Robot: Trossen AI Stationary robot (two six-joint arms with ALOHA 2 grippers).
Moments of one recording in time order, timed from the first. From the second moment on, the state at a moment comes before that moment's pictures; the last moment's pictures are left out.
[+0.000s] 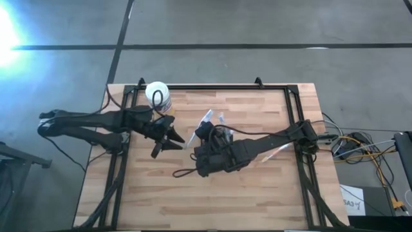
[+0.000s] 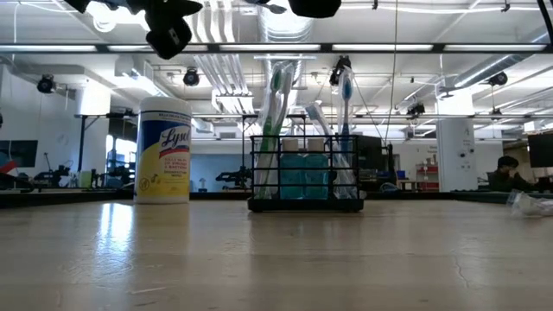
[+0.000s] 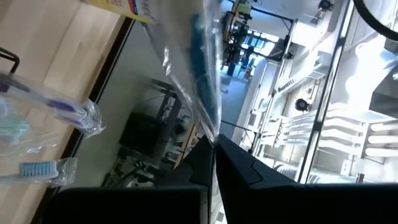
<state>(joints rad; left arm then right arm) 0.03 0.93 0.78 -0.16 0.35 -0.33 0.32 2.05 2.01 -0.88 1.28 -0.90</state>
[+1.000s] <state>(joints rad) 0.04 0.91 0.78 -0.10 0.30 -0.39 0.34 2.05 1.99 -0.69 1.28 -1.03</state>
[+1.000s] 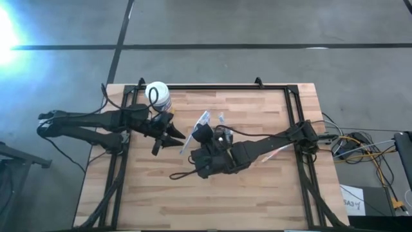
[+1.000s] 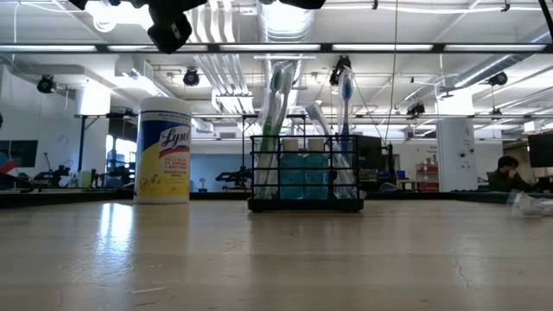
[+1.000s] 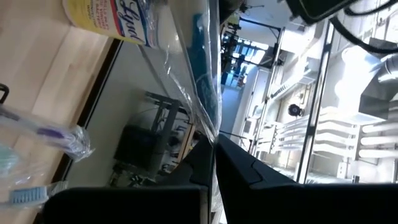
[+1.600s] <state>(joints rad) 0.04 0.97 0.78 -0.06 0.32 -0.41 0.34 2.05 1.90 -0.54 1.25 -1.15</state>
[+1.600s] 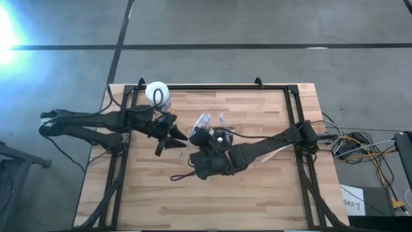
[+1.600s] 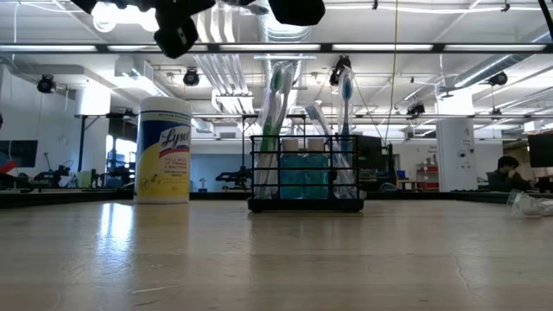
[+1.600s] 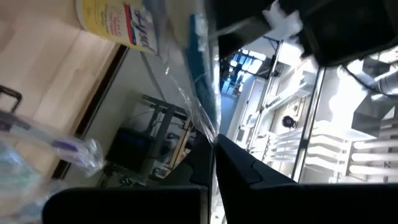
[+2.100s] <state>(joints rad) 0.04 1.05 0.79 -0.02 0.32 -0.37 0.33 2.05 1.85 -0.48 1.23 -1.16</state>
